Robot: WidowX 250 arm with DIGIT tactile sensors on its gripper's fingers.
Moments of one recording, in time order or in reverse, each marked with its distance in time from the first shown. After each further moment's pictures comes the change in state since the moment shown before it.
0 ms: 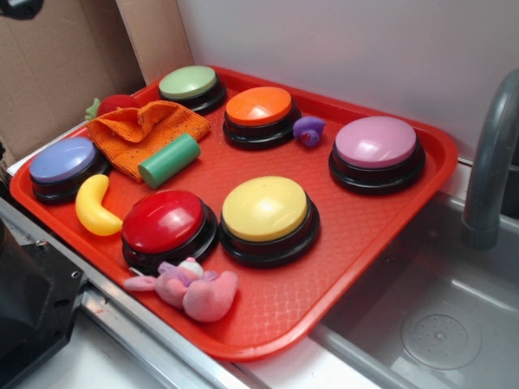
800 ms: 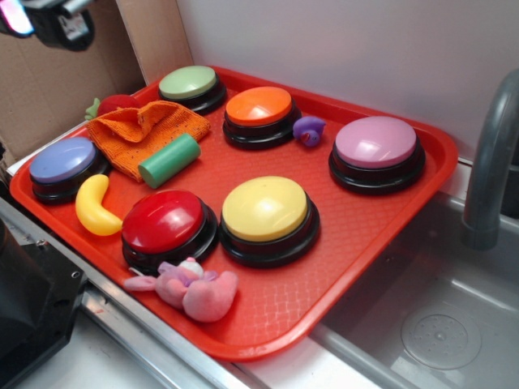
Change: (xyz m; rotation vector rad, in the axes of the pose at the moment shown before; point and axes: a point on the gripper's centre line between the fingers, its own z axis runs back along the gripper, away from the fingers) arm 0.030 0.022 -0.045 0.004 -0.001 0.098
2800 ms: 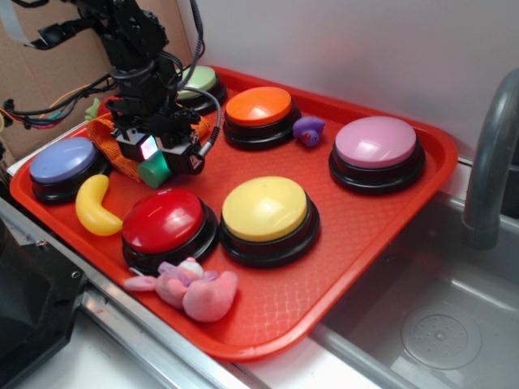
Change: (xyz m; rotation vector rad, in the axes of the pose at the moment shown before) arm 0.064 0.040 -0.173 0.059 0.000 0.198
